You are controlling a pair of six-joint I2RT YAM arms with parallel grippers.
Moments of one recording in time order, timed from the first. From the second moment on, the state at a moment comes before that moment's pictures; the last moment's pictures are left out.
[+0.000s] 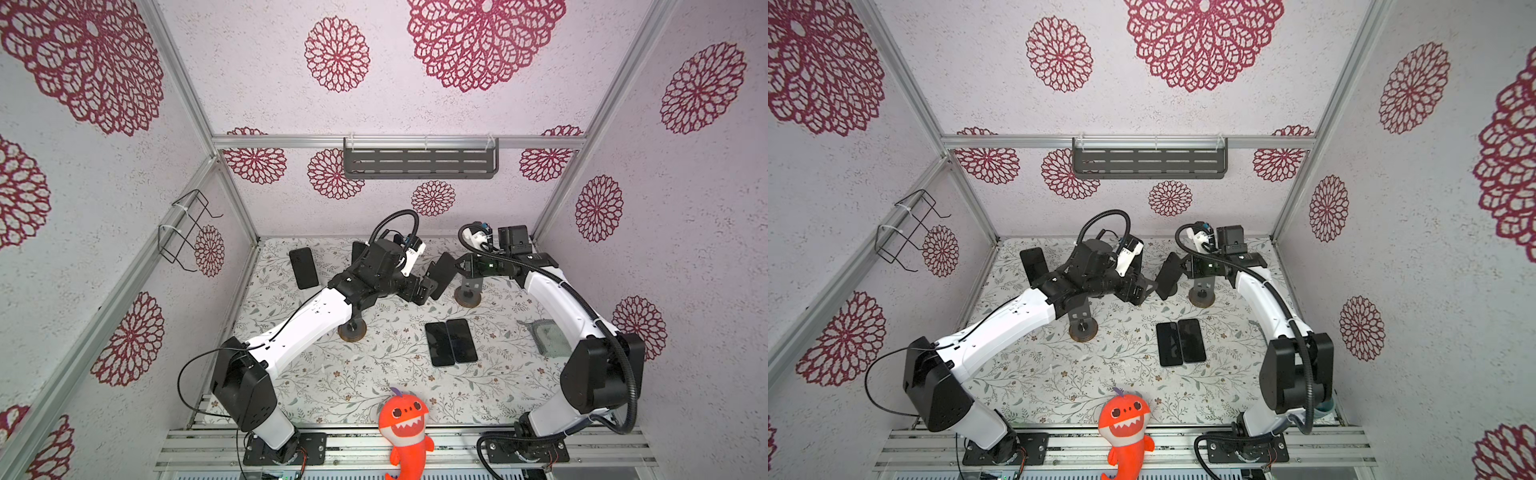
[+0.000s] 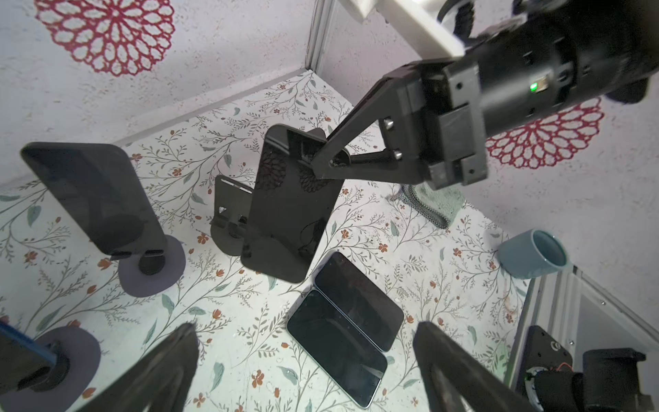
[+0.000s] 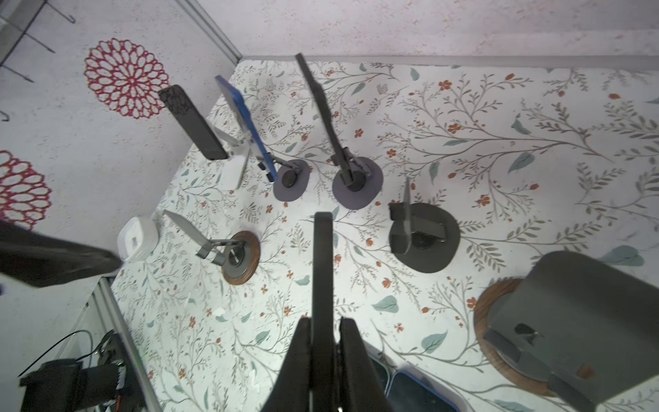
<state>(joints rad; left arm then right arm) -0.73 1.64 1.48 -0.41 0.18 -0.11 0.20 1.57 1.41 -0.60 -0.62 0.09</state>
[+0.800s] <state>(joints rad) -0.78 1.77 1.51 -0.55 0.13 -0.01 0.32 1.44 1.23 -0.53 -0.66 0.26</state>
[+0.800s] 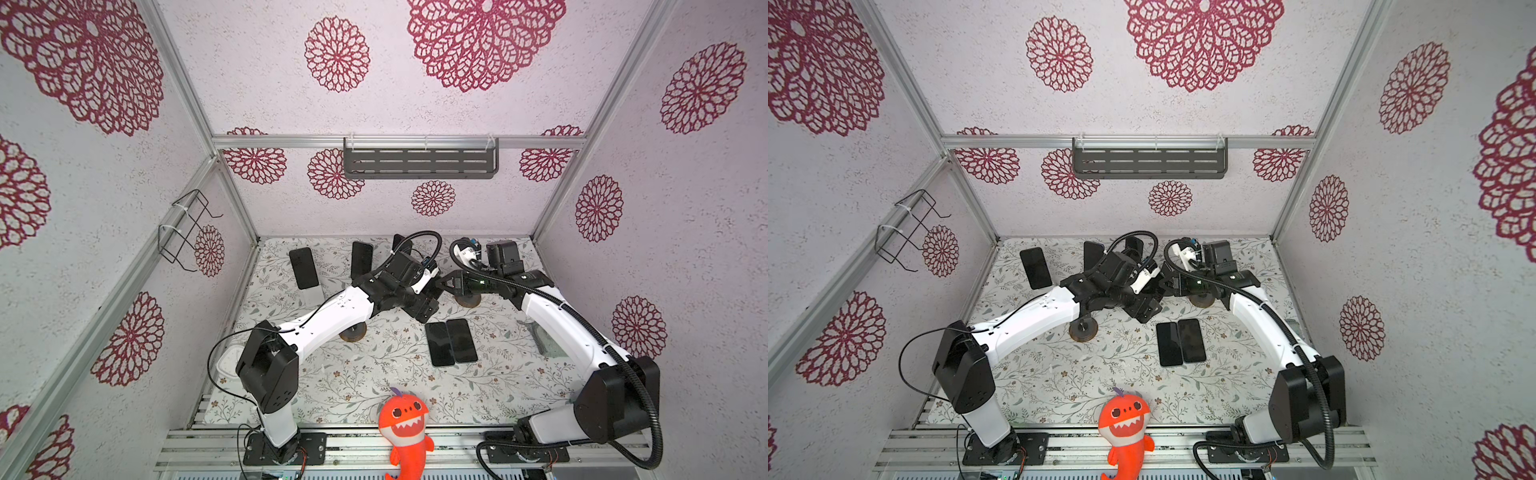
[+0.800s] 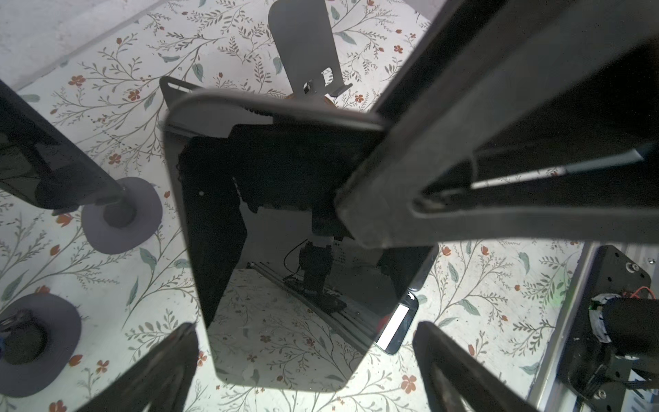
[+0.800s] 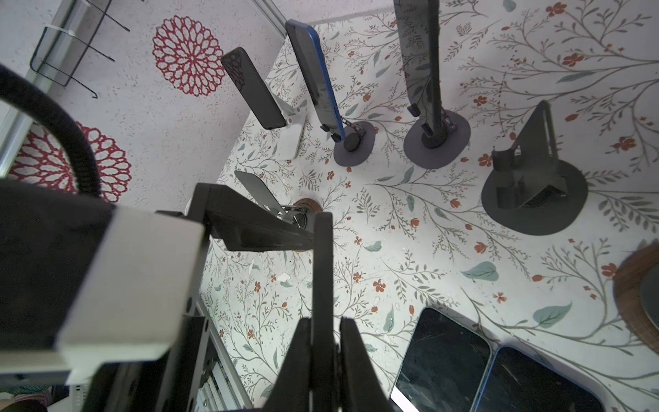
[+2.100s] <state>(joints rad) -0.78 1.80 1.52 -0.54 0.14 -0.04 0.34 1.41 1.17 -0.42 -0.70 0.34</state>
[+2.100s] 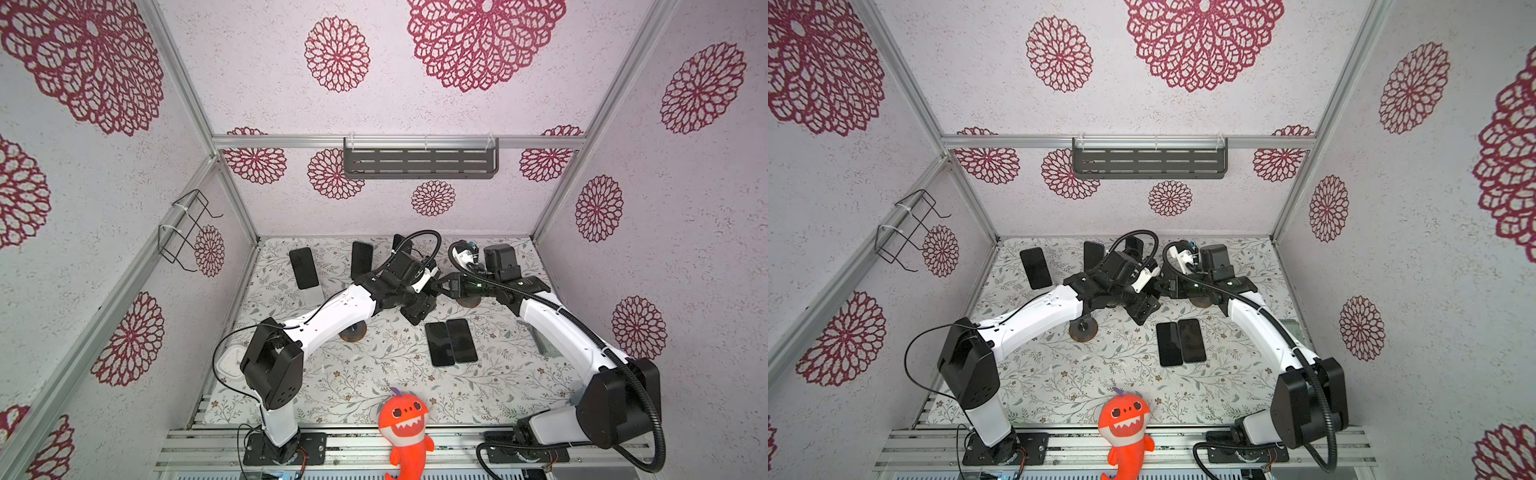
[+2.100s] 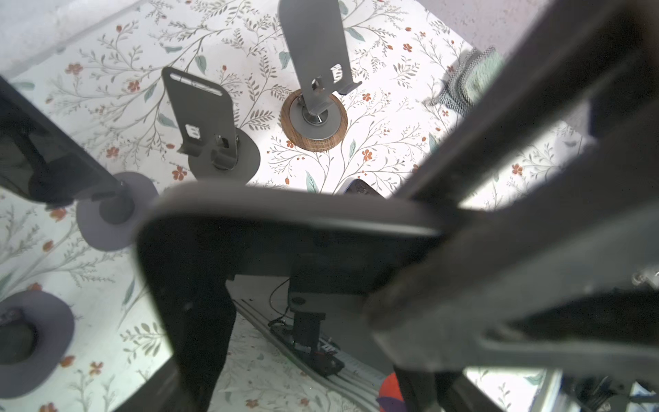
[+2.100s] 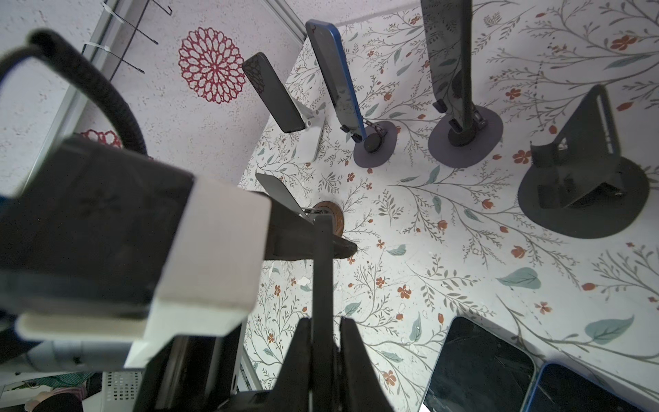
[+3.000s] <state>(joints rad) -0.79 1.80 1.41 -0.56 0.01 -0.61 0.33 1.32 1.06 -0.53 -0.34 0.37</state>
